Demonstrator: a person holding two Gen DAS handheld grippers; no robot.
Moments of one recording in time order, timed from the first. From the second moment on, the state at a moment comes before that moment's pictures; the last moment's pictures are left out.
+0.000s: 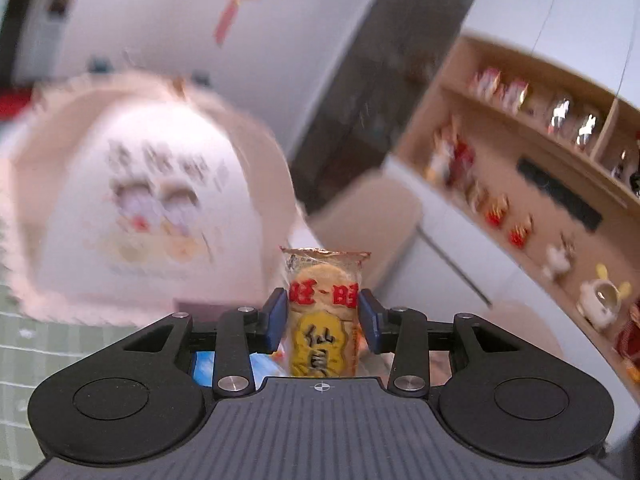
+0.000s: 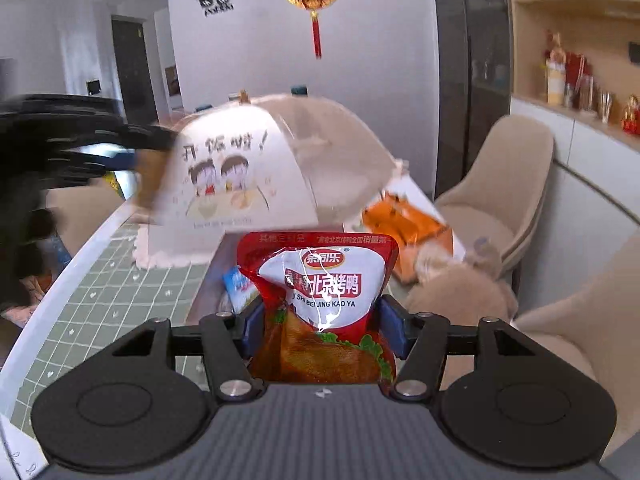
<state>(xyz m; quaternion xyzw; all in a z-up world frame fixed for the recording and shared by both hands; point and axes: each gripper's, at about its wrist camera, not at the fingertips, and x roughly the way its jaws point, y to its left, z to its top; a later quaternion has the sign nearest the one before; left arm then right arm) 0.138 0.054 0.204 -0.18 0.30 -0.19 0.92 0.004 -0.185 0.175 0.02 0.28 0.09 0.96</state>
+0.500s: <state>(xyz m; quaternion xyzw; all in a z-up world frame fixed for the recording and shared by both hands) 0.094 0.091 0.128 -0.21 0.33 -0.10 0.92 0.091 -0.158 0.214 -0.04 0.23 0.12 0.96</state>
